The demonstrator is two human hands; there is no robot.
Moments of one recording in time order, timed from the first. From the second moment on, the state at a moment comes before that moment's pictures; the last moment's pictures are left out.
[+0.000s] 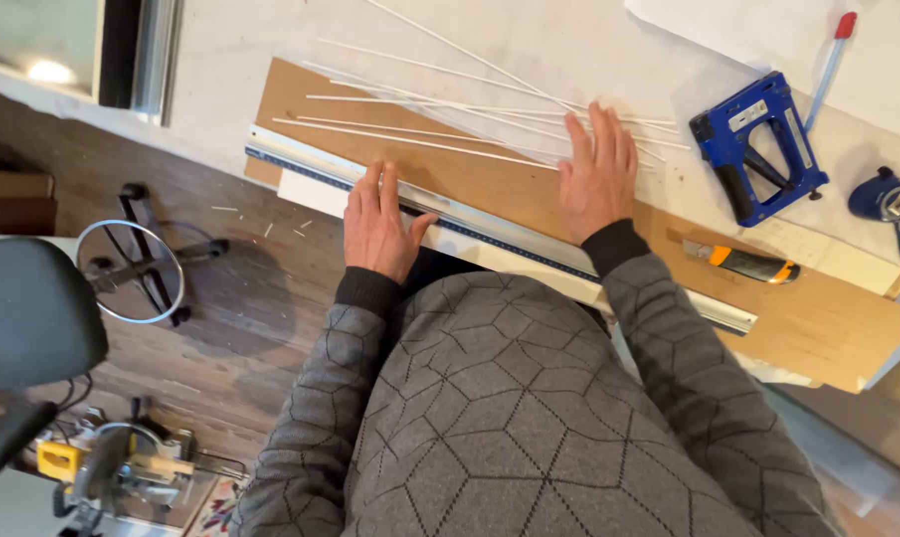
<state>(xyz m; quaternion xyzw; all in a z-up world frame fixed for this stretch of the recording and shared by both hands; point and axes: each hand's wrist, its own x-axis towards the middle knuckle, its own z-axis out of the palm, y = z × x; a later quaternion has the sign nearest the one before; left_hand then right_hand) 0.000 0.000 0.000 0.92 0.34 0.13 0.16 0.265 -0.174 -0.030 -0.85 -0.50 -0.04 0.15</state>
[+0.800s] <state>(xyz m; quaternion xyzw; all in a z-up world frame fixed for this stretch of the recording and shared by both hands) 0.141 0.121 0.034 0.99 -0.05 -0.01 0.10 0.273 -0.124 0.008 -0.81 -0.55 0.06 0.21</state>
